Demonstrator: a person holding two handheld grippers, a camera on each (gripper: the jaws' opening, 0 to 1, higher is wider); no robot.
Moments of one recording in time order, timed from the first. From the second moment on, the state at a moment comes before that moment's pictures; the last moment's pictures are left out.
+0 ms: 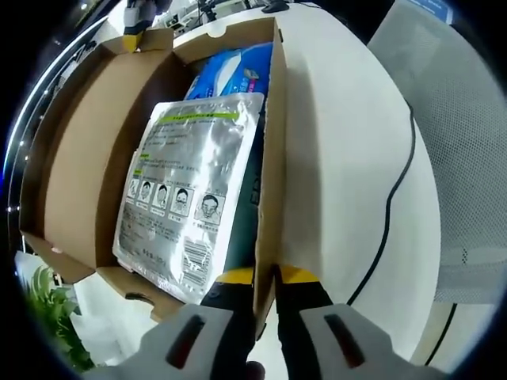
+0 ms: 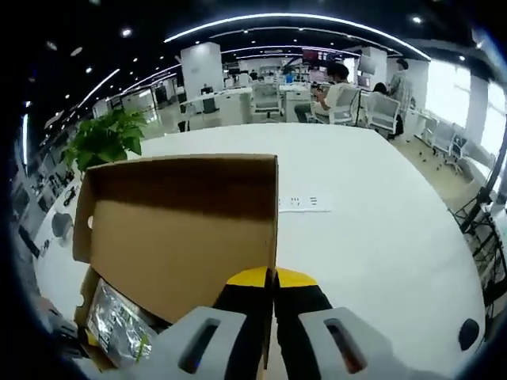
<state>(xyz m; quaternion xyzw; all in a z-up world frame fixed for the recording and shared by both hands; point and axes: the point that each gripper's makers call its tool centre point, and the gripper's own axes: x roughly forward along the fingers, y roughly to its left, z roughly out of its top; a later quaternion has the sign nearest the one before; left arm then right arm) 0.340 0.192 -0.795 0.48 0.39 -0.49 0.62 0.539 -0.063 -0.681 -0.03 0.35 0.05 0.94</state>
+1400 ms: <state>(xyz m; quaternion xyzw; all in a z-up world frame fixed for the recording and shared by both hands) 0.339 0.195 -0.799 0.47 0.45 -0.44 0.61 0.544 -0.068 -0.733 -0.01 0.42 0.08 0.91</state>
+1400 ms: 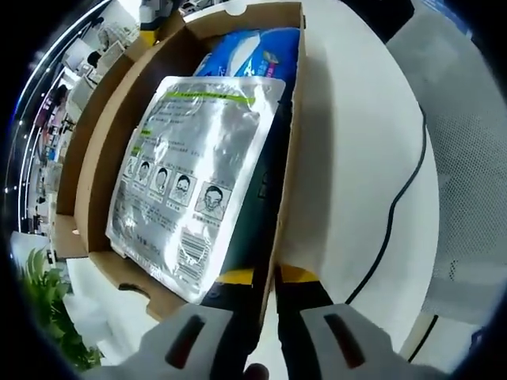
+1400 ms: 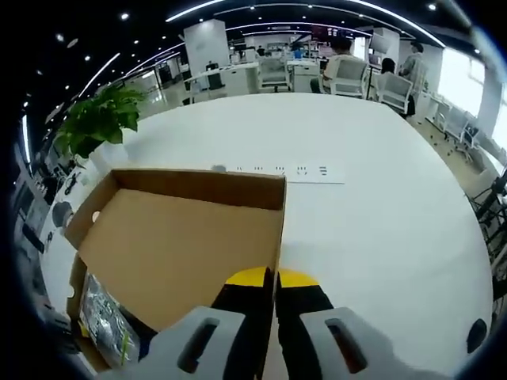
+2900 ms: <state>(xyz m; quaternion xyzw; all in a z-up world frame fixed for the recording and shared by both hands) 0.336 0.196 -0.799 0.47 0.45 -0.46 0.61 0.508 -0.068 -0.722 -0.01 0.42 0.10 0.90</state>
